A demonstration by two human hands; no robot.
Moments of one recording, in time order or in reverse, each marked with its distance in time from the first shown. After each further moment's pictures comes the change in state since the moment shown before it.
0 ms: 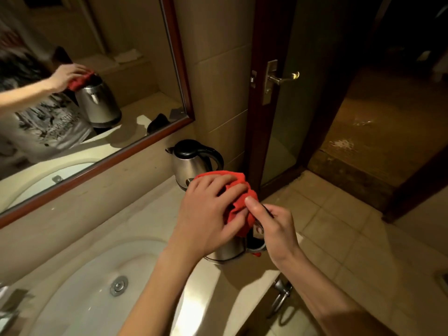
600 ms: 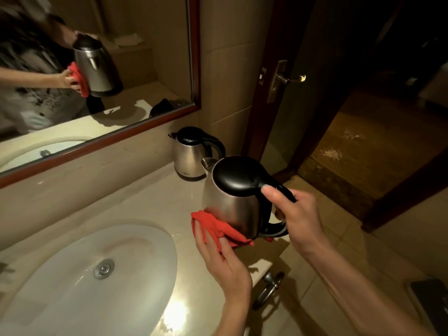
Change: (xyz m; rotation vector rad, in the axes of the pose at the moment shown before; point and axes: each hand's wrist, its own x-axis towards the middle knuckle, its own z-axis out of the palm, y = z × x) left_hand -0.092 0.083 0.112 -0.766 0.839 -0.909; right_hand -0.006 -0.015 -0.021 -0.084 -0.023 -0.142
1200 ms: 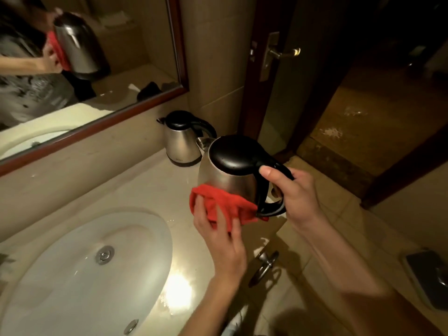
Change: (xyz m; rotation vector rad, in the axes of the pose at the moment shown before) left_hand 0.001 0.000 0.009 0.194 -0.256 0.319; right_hand 0.009 -0.005 -0.017 0.047 0.059 0.070
